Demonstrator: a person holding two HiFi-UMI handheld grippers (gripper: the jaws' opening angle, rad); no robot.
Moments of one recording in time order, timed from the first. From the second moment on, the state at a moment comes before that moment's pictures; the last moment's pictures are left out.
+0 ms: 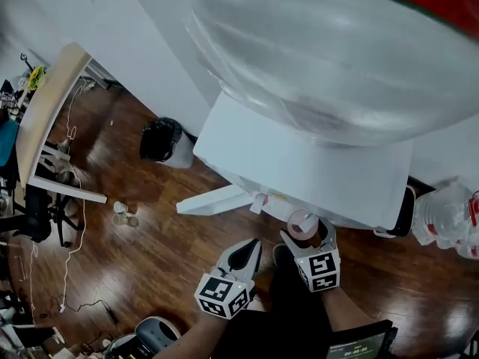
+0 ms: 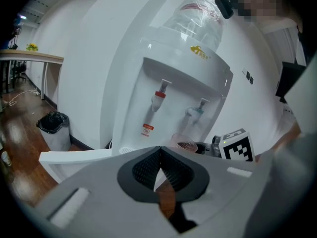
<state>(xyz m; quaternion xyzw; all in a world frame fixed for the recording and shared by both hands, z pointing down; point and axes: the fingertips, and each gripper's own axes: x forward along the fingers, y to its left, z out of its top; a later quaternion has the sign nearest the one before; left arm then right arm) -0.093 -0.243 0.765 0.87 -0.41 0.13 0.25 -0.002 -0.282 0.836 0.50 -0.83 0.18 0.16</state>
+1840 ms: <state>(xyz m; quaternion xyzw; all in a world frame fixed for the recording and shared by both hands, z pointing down) -0.137 -0.046 0.431 0.87 -0.45 0.00 0.20 -0.034 -0.112 0.532 0.42 -0.87 0.22 0.16</state>
